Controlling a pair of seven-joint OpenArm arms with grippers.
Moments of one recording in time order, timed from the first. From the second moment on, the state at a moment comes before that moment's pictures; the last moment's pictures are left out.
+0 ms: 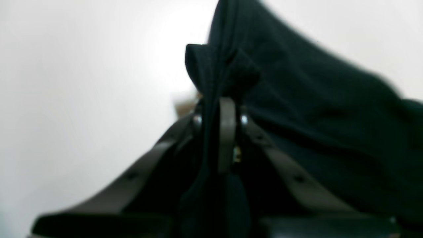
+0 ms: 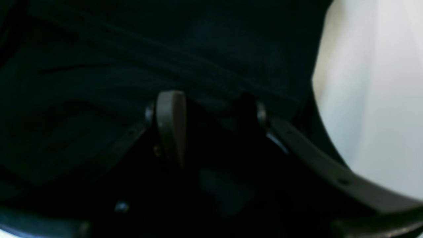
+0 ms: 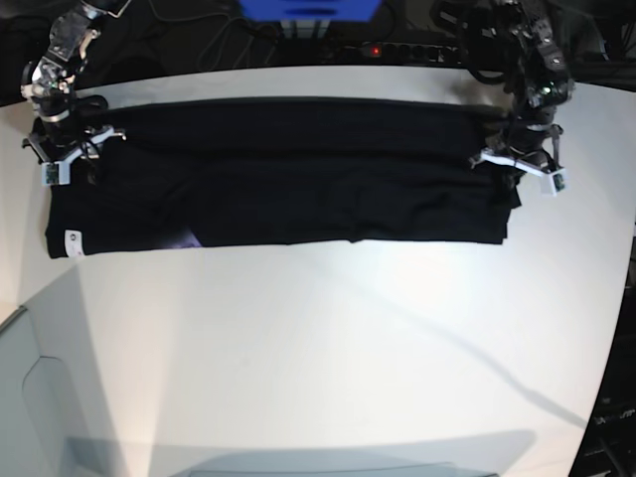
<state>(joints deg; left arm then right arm) 23.1 -8.6 -26.8 104.1 -30.3 -6.2 38.8 -17.0 5.2 41.0 86.3 -1.9 39.0 -17.0</state>
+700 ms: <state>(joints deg) 24.8 -0.5 0.6 113.7 -18.4 -5.7 38.0 -17.0 4.2 41.1 86.3 -1.9 38.9 -16.8</state>
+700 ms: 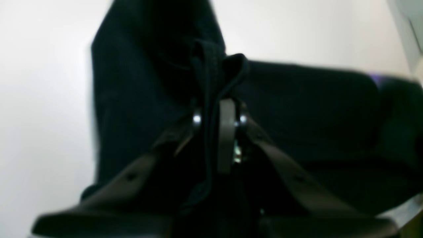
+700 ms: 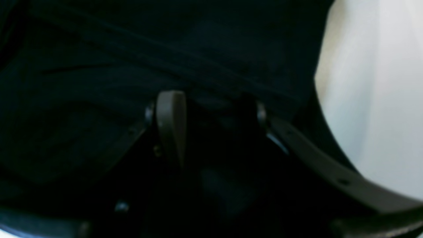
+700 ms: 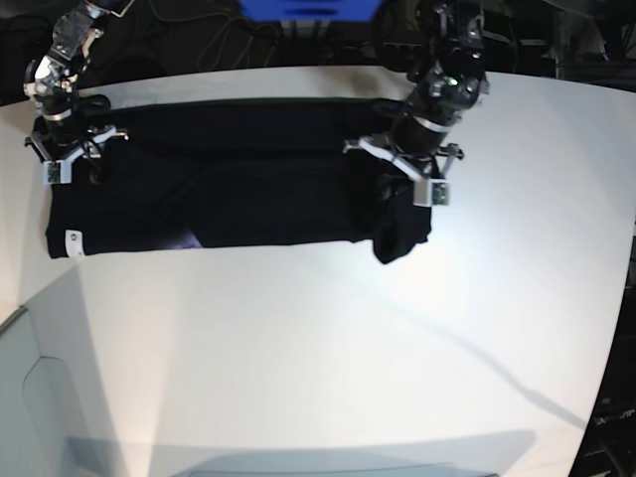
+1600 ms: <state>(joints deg) 15.4 6.1 28.2 102.0 -1.4 -5.6 37.9 -17.0 4.2 41.1 86.4 -1.9 38.9 -16.8</state>
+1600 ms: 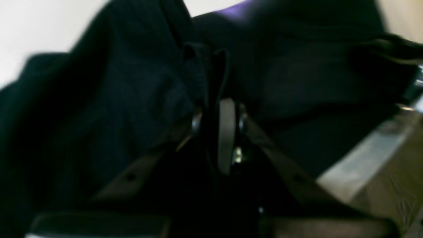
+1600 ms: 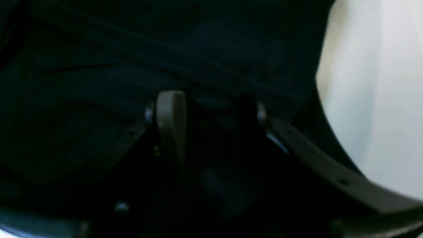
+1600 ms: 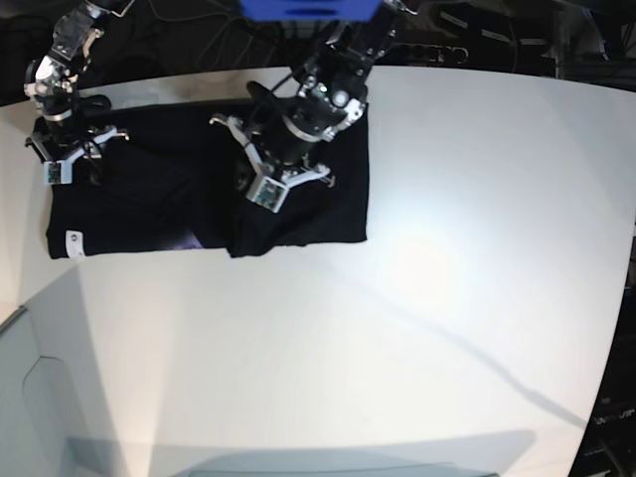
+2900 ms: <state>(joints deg) 11.6 2.9 34.0 107.1 -1.7 -5.8 38.5 -17.0 4.2 38.6 86.5 -1.7 38.9 -16.4</state>
